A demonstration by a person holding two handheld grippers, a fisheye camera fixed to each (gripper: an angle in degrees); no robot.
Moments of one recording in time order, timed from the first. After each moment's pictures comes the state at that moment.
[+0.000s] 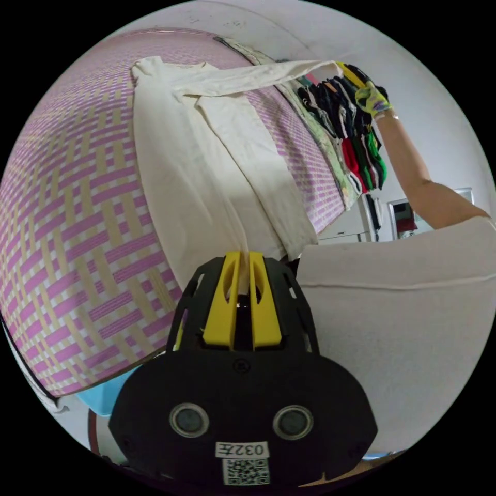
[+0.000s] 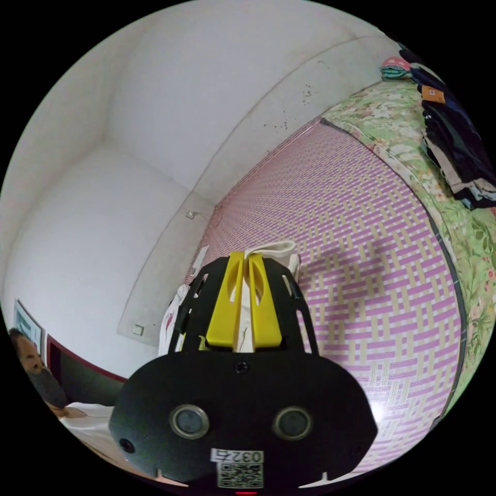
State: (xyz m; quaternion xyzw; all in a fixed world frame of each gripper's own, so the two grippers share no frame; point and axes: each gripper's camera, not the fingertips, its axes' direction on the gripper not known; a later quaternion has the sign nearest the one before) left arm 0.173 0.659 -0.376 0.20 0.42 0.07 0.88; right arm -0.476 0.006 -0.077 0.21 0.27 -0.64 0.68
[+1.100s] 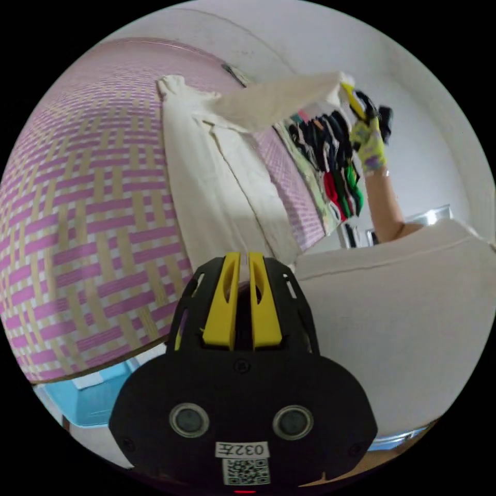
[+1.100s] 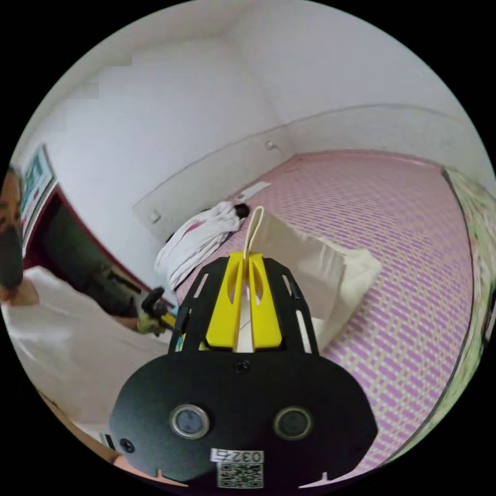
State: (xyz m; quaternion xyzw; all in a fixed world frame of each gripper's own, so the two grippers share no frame) left arm 0.065 0.735 -0.319 0.27 0.48 0.01 0.83; right arm -0.335 0.129 0.166 -0.02 0.39 -0.78 0.49
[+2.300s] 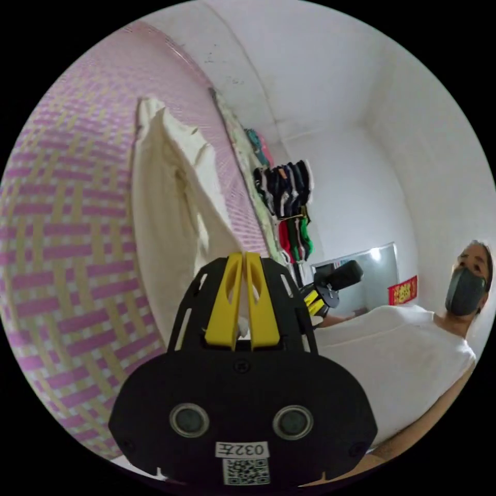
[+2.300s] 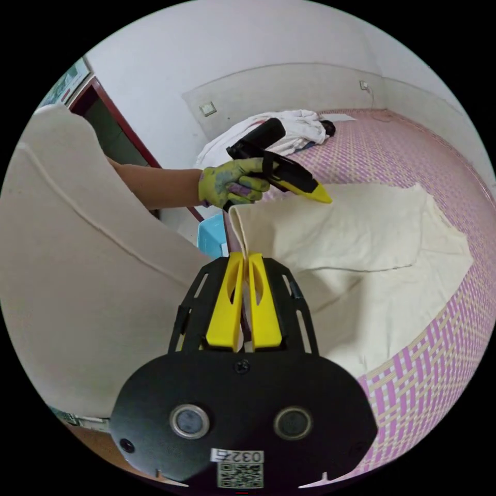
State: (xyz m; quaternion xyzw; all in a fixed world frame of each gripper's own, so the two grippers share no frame) left arm -0.045 0.627 -0.312 0.30 0.63 -0.01 0.72; right arm -0.042 0.132 0.273 -0.24 0.51 -0.74 0.38
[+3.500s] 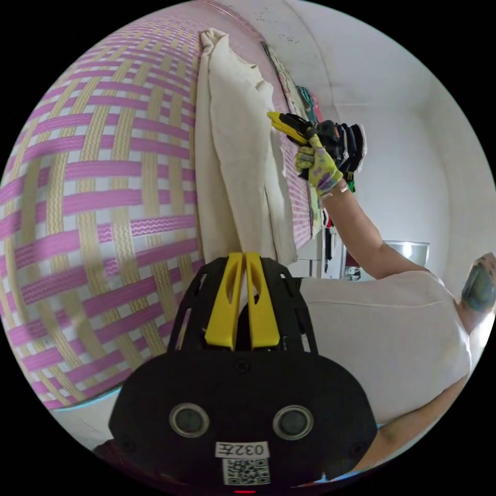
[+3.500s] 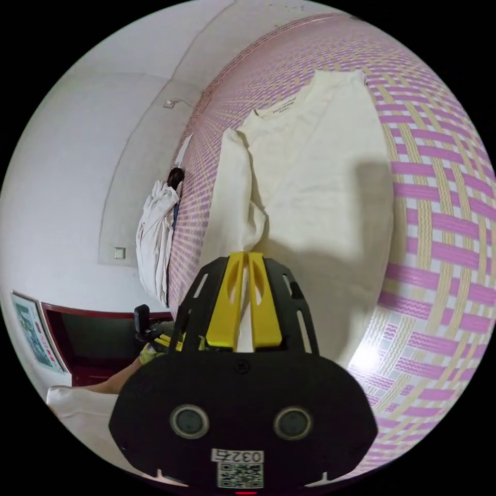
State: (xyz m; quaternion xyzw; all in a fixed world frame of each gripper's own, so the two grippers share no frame) left arm 0.038 0.636 -0.255 0.15 0.58 -0.01 0.80; right arm -0.231 -0.152 0.213 0.01 0.46 -0.53 0.72
